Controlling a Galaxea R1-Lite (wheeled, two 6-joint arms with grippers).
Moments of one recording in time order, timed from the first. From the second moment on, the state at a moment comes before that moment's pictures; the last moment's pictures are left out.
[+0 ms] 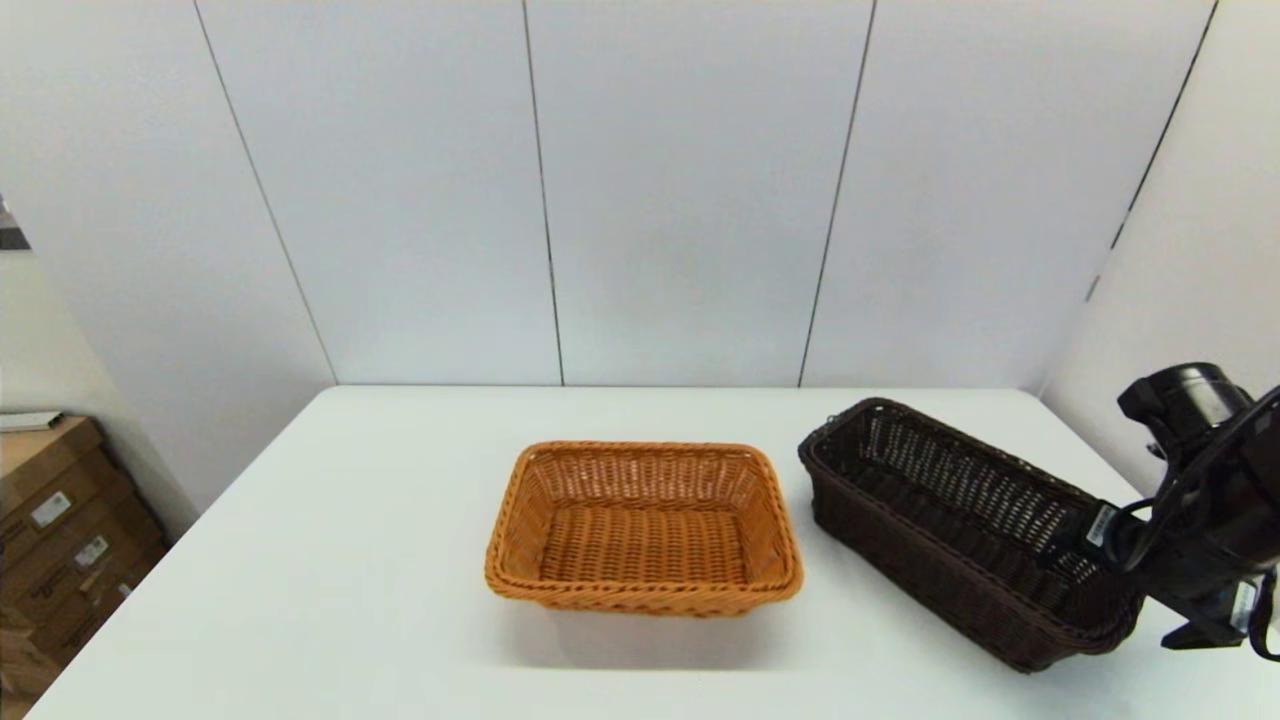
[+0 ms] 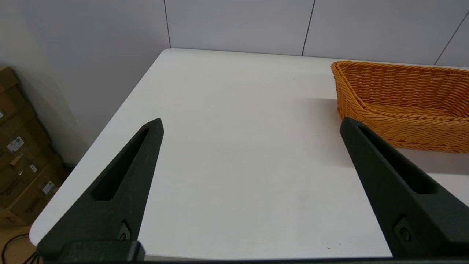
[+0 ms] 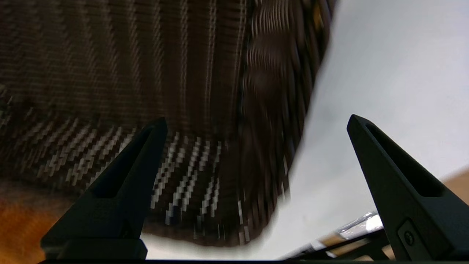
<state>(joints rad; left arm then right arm) 0.00 0.00 -0.01 0.02 0.03 -0.08 -0.13 1.78 -0.88 0.37 -0.06 0.69</state>
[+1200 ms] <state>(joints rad) 0.00 0.00 -0.01 0.02 0.03 -0.08 -0.23 1.88 -0.89 0.30 0.08 0.68</state>
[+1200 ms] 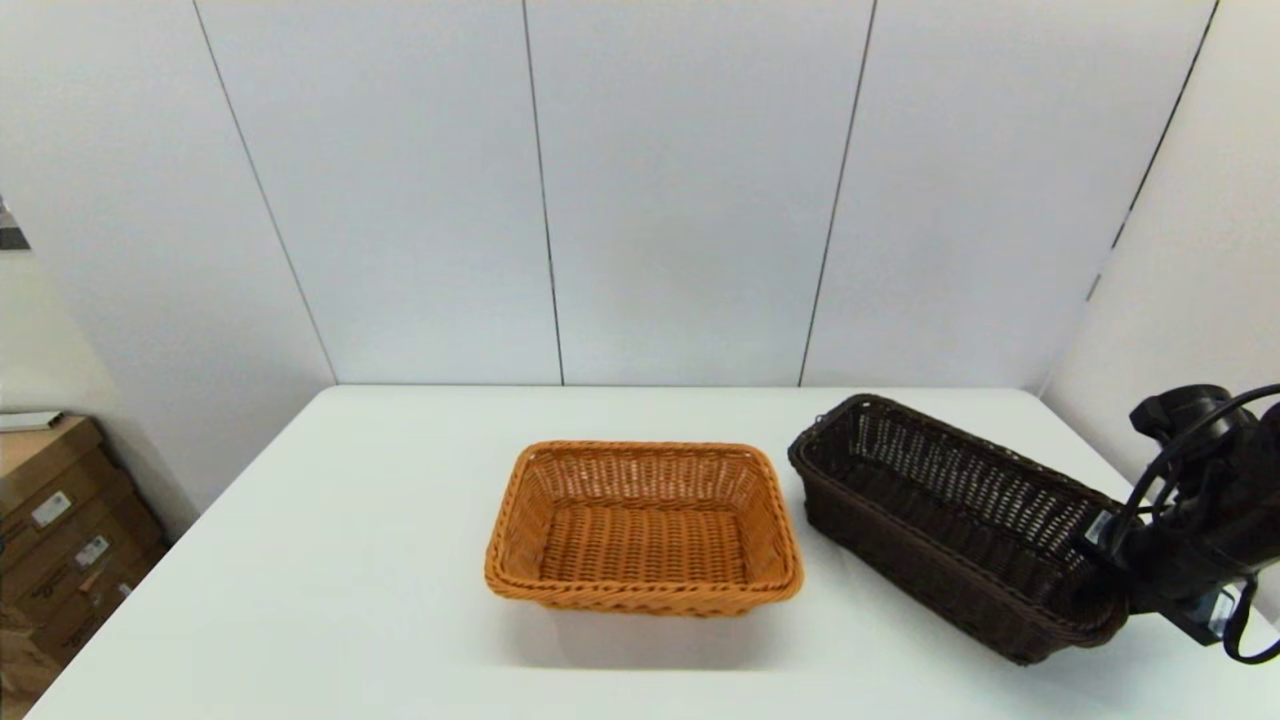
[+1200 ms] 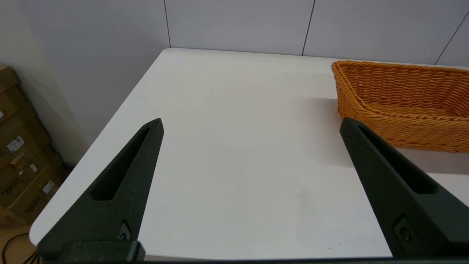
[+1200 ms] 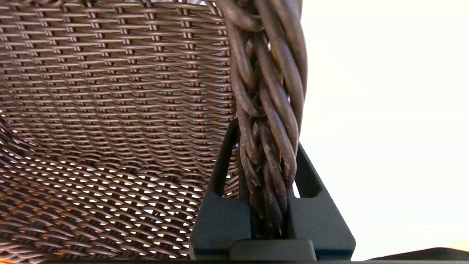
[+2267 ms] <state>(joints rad) 0.00 0.00 -0.01 0.02 0.03 -0.08 -0.36 1.56 -1.45 1.00 0.31 0.47</state>
